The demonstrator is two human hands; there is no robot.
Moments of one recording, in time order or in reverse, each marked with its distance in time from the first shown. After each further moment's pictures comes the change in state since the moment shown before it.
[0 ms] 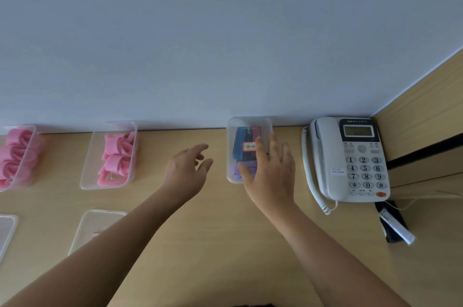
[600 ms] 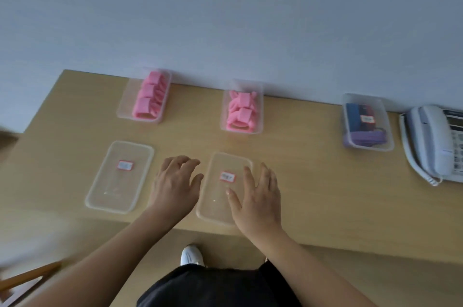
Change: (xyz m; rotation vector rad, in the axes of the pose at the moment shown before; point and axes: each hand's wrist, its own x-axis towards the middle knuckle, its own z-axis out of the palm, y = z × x) left_hand -0.160 -0.274 -0.165 0.189 0.211 0.085; right_hand -0.192 -0.279 0.100 -0.065 -0.278 -0.107
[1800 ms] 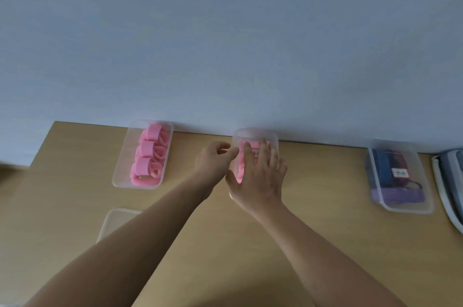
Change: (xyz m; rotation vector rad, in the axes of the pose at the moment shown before) left_hand 0.216 0.041 0.003 -0.731 -0.331 -0.543; right_hand 0.193 -0.047 -0.043 -0.054 0.084 0.029
